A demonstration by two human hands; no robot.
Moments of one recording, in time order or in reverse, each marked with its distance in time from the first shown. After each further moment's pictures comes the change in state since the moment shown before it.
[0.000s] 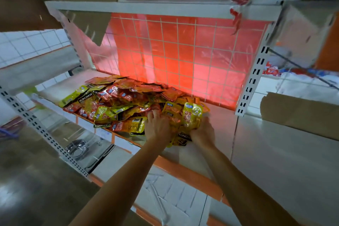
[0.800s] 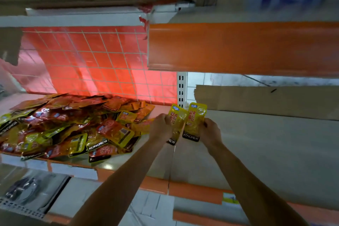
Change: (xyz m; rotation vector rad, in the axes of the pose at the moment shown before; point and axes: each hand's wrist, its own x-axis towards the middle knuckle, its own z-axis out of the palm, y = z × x) left_hand -0.023 0.170 -0.003 -0.729 -0.162 0.107; right_hand 0.003 0.113 -0.145 0.259 0.253 0.151
